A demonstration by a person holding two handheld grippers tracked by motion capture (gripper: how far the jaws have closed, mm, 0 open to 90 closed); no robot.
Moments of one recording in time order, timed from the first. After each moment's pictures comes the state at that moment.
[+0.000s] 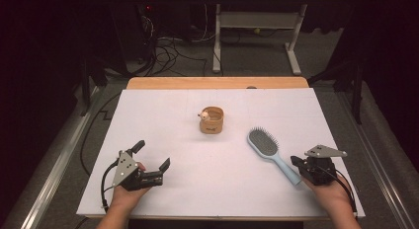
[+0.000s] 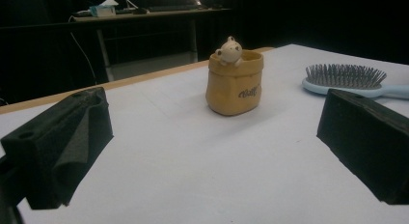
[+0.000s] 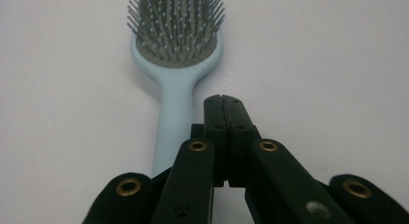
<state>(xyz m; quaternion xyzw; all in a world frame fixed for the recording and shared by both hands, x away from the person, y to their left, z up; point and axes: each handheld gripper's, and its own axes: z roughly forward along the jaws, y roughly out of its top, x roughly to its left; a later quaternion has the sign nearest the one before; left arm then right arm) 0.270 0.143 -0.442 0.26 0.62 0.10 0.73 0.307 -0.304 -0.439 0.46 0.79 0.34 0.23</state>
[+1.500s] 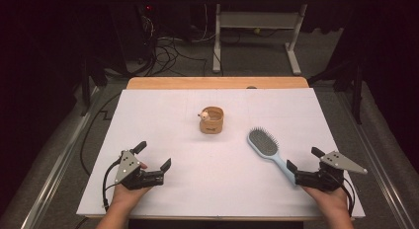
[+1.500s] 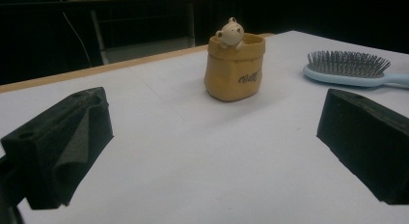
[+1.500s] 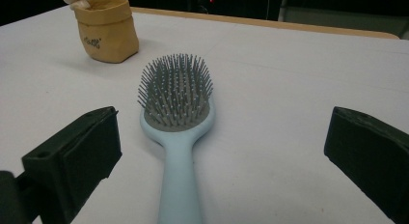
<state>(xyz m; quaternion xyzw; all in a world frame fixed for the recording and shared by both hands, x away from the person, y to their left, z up) 0.276 0.143 -0.446 0.27 0.64 0.10 0.71 0.291 -0.316 -0.445 0.44 0.71 0.48 0.28</state>
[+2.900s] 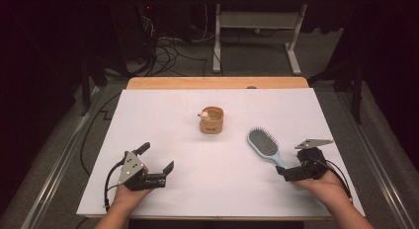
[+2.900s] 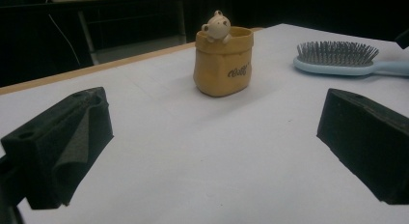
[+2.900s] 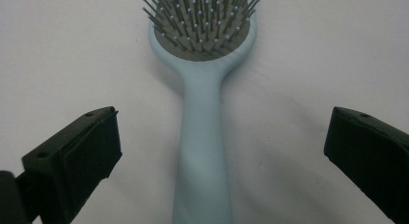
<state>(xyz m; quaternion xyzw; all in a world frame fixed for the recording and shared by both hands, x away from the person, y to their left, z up) 0.273 0.139 -0.452 0.29 0.63 0.09 0.71 0.331 -0.288 -0.437 0.46 0.83 0.29 0.15</state>
